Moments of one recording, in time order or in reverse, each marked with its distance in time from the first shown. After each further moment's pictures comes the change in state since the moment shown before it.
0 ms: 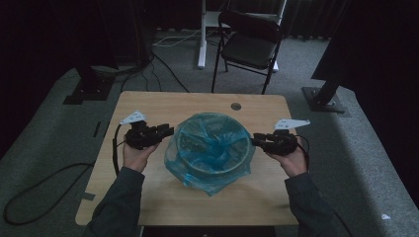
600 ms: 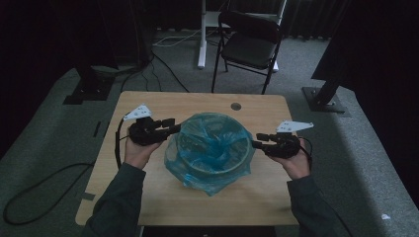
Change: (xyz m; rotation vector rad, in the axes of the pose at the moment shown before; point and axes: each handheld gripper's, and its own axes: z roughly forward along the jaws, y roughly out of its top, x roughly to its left) left arm -0.028 0.027 0.002 0.007 -0.063 0.144; right arm 0.007 -0.001 -0.010 -0.010 -0.014 -0.032
